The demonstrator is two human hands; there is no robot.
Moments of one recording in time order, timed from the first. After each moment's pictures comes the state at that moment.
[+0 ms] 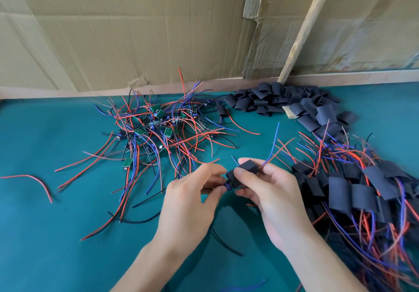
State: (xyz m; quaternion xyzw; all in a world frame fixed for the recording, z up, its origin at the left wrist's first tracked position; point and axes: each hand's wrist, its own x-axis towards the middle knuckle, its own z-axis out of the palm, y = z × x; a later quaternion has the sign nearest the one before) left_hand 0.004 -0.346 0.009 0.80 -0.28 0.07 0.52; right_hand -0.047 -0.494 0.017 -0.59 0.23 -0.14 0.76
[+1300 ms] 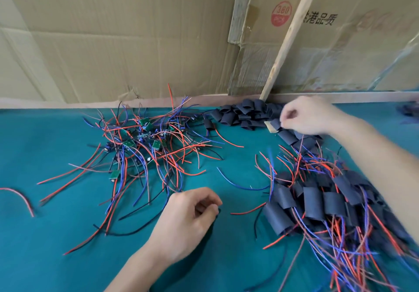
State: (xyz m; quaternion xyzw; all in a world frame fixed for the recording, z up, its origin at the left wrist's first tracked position) left_hand 0.008 -0.348 0.009 0.80 -0.32 -0.10 0.49; right_hand 0.030 -0.668 0.140 -0.98 0.17 -0.01 0.01
